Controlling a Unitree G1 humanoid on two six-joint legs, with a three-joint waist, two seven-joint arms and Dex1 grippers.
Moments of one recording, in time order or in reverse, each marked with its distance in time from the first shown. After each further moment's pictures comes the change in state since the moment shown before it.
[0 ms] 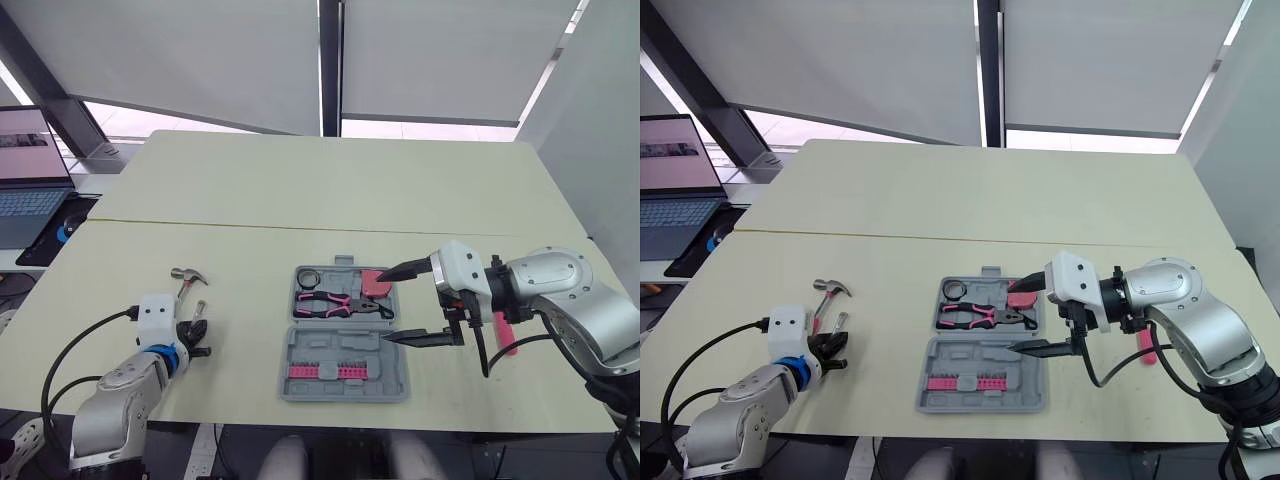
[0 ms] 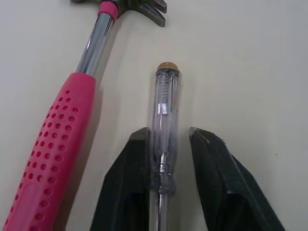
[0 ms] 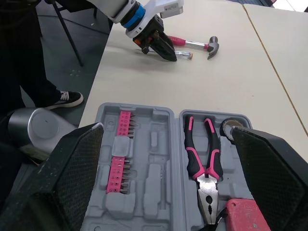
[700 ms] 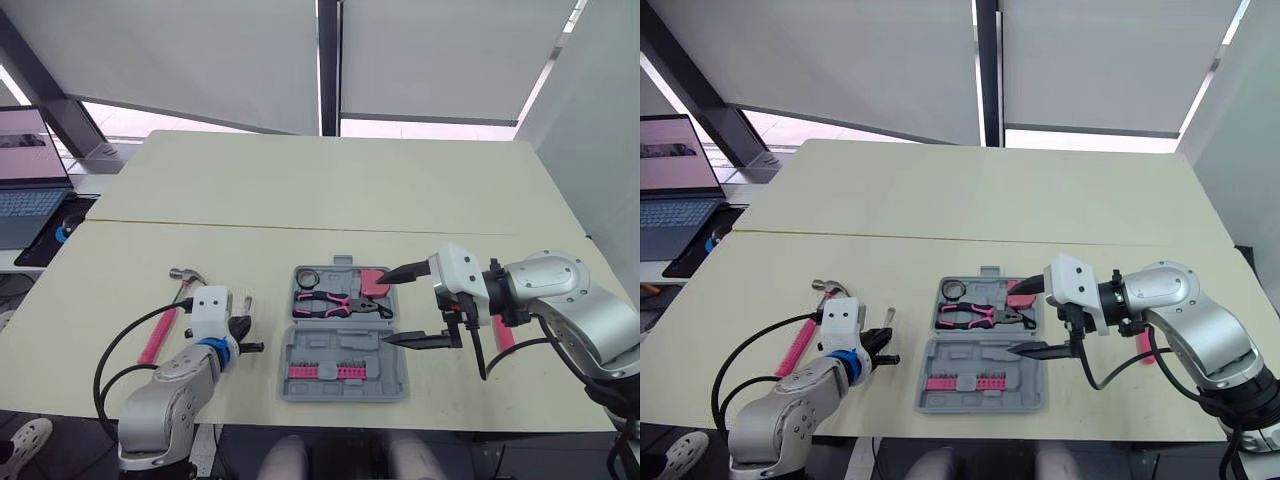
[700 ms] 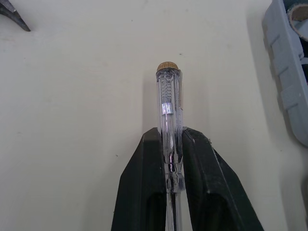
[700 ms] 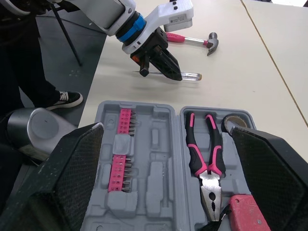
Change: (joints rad) left arm -0.029 -0.150 -0.128 -0.249 0.012 0.234 0.150; right arm 0.015 -0.001 0.008 -0.004 -0.001 0.000 -0.010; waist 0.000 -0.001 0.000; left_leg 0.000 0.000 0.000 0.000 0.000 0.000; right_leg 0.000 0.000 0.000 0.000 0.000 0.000
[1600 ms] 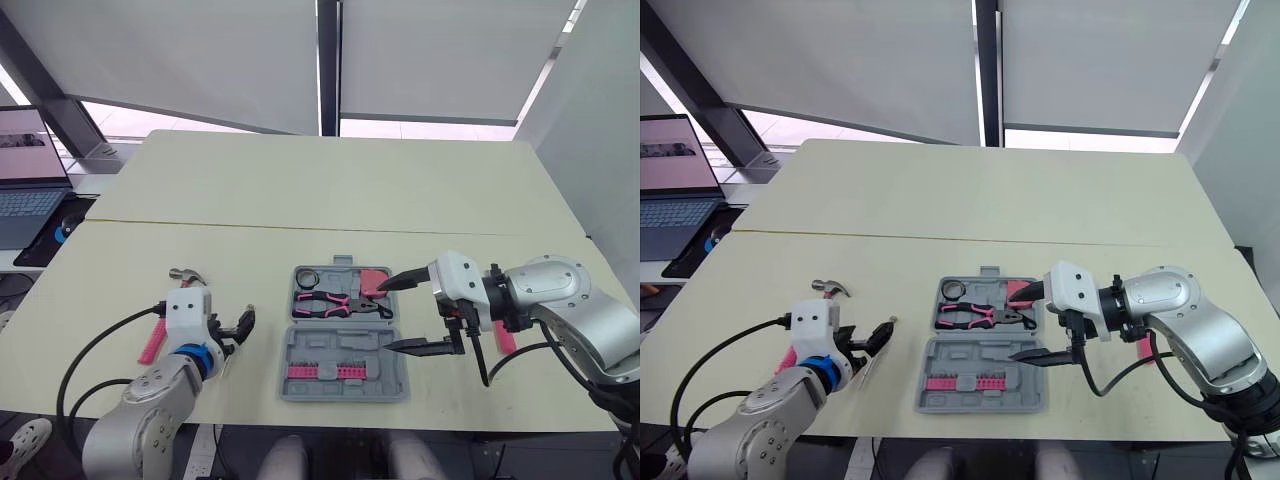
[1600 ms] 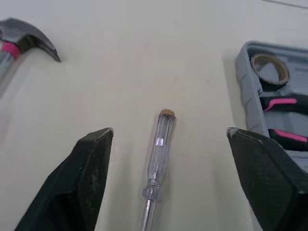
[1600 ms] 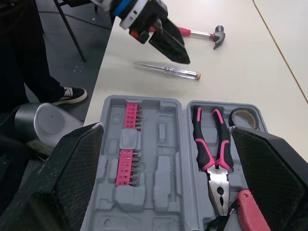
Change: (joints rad) left arm 0.078 -0.012 0.161 -0.208 -0.117 0.025 -0.068; right arm 0.030 -0.020 0.007 -0.024 0.002 0.012 -0.001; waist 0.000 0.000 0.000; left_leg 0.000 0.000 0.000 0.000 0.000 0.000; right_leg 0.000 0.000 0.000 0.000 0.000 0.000
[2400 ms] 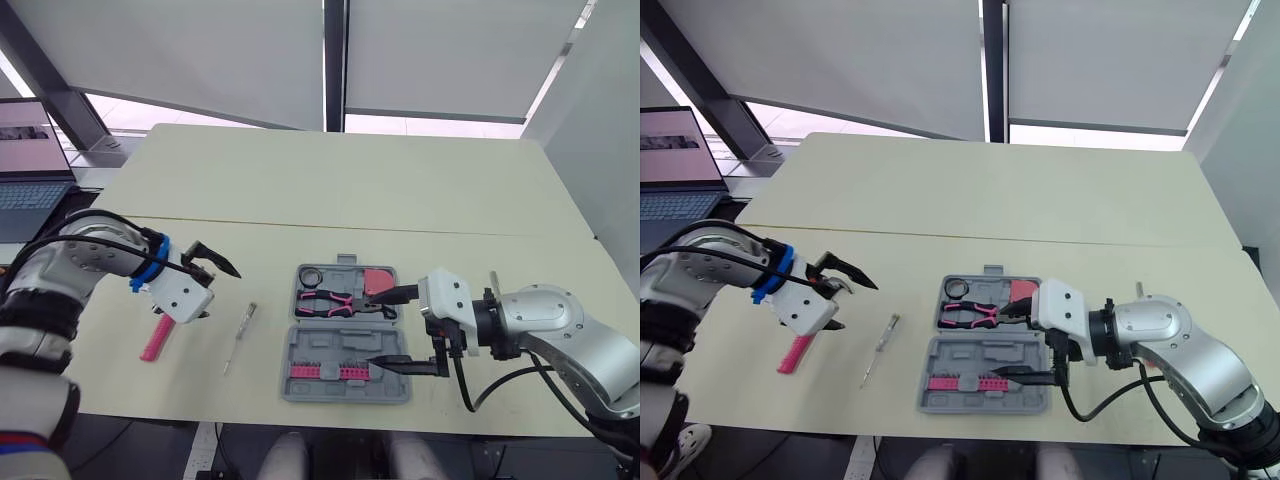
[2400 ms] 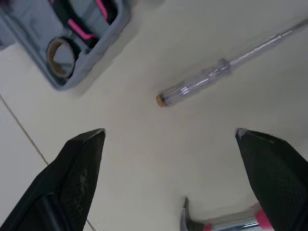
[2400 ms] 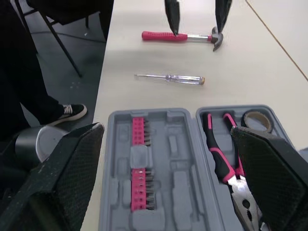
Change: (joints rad) left arm -0.962 0.738 -0.752 1.445 0.635 -2.188 -1.331; right arm 0.115 0.050 -0.005 -0.192 0.042 0.143 -0.190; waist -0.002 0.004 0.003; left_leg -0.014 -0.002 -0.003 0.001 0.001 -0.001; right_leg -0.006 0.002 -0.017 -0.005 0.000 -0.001
